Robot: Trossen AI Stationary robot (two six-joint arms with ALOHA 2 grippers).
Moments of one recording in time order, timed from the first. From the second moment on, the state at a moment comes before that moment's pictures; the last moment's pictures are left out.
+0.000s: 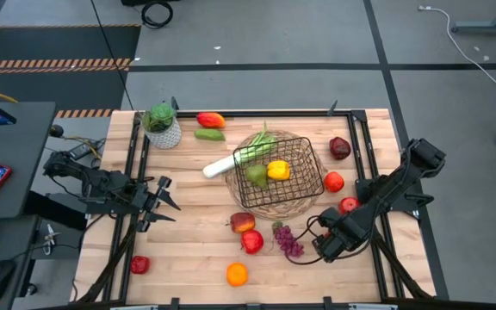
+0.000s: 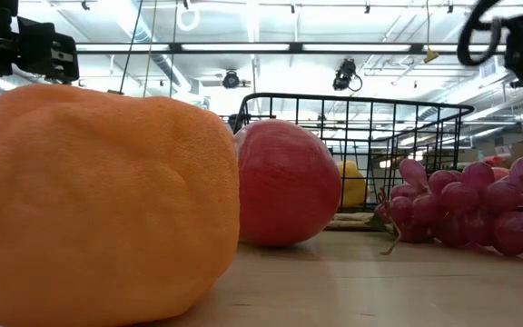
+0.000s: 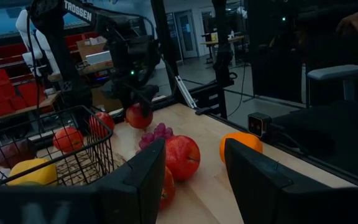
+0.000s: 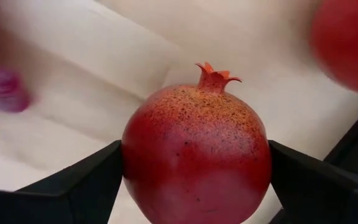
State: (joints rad) left arm -0.39 0.03 0.01 0.08 0.02 0.19; right arm 0.71 1.57 0.99 -1.04 -0.05 1.83
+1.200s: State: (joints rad) left arm -0.39 0.03 0.01 0.08 0.02 0.19; right arm 0.45 1.57 1.29 -0.53 0.19 0.94
